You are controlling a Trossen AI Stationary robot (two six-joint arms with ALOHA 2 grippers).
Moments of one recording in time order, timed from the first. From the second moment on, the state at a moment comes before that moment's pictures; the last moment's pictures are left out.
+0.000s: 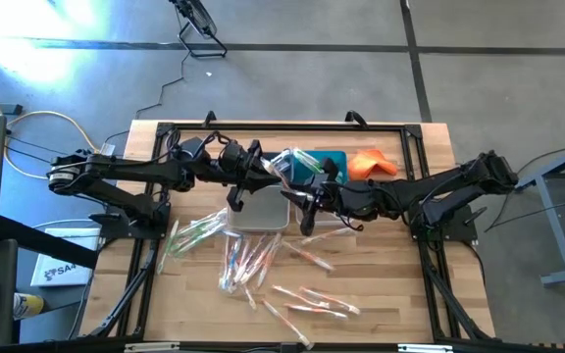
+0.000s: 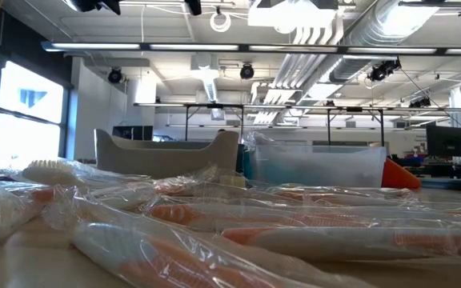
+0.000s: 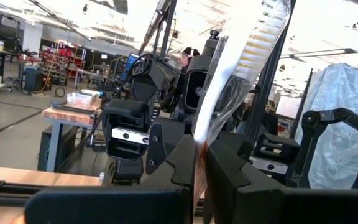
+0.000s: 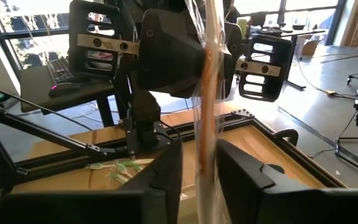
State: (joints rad) left arm 0.13 1.25 0.86 0.72 0.31 -0.30; right arm 0.22 1.45 1.19 0.11 0.52 0.17
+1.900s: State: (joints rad) left arm 0.15 1.22 0.94 -0.40 0.09 -0.50; right arm 0.07 1.17 1.19 -0.34 0.63 0.12
